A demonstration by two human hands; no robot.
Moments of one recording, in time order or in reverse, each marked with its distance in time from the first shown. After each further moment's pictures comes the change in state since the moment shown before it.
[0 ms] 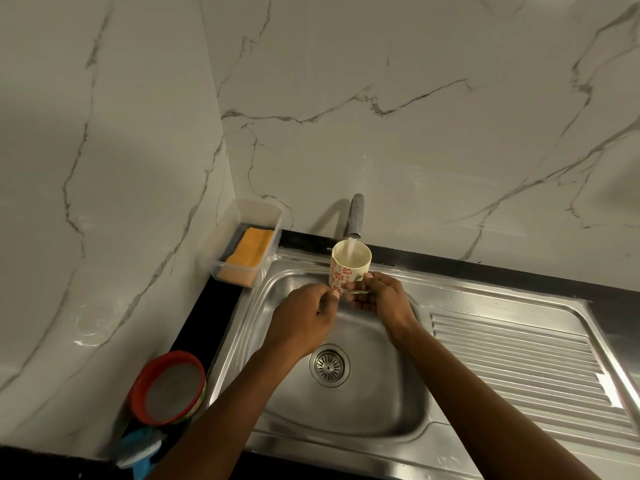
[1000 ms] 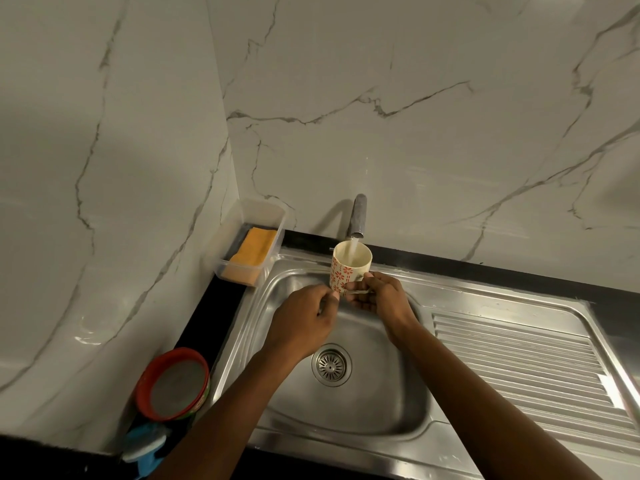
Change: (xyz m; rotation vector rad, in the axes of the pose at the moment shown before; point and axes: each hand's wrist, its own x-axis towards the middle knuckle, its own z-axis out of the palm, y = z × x) left_hand -0.008 -0.002 -0.003 -0.013 0.016 0.000; right_hand 0.002 0.001 0.005 0.011 0.007 0.030
